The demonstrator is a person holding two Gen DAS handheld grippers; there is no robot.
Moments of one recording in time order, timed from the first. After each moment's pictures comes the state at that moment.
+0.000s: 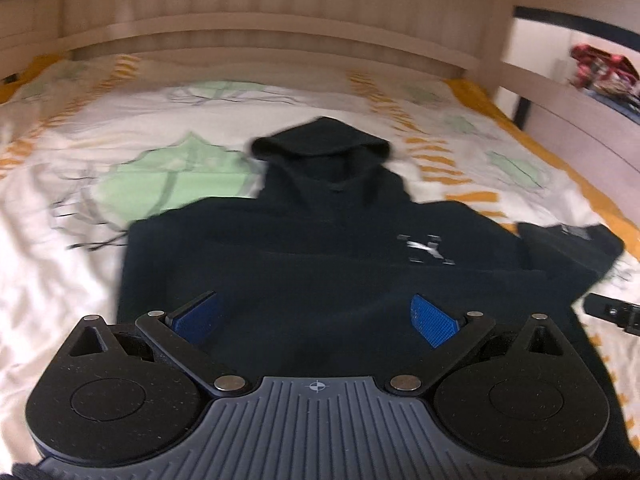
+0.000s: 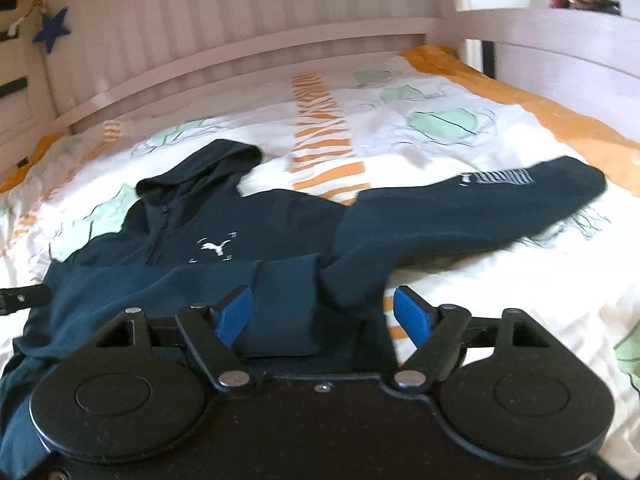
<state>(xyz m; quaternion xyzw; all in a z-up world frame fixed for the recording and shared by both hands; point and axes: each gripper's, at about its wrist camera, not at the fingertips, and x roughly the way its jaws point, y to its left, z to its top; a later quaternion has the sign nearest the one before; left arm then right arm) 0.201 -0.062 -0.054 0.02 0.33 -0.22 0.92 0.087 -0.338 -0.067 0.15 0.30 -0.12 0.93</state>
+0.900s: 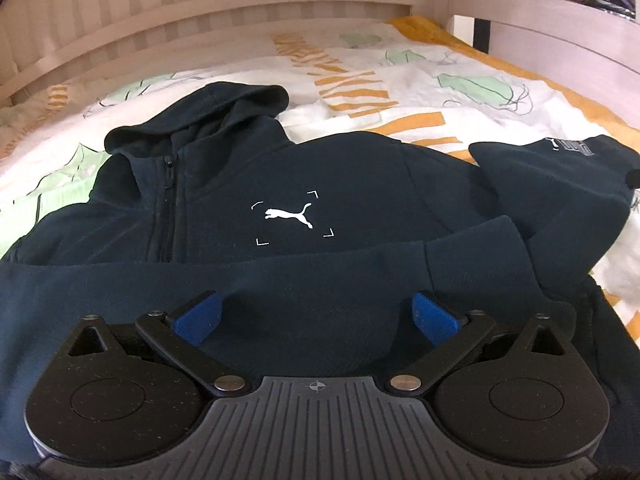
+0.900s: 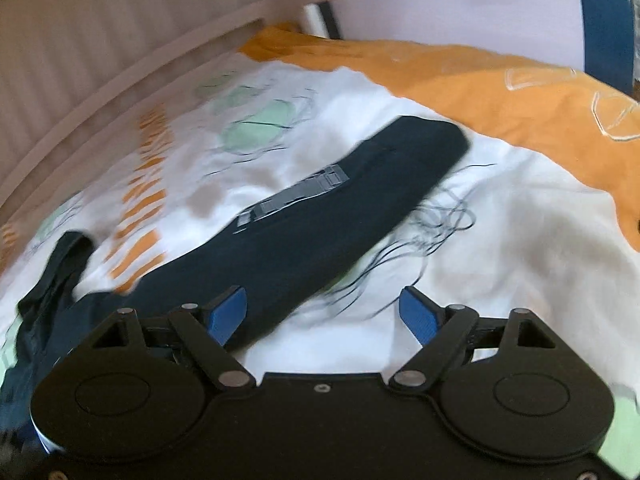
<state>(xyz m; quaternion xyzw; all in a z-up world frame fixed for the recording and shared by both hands) 0.205 -0.209 -0.123 0.12 0.33 -0.23 0.91 0.102 -0.525 -0.095 0.28 0.32 -0.27 0.86</state>
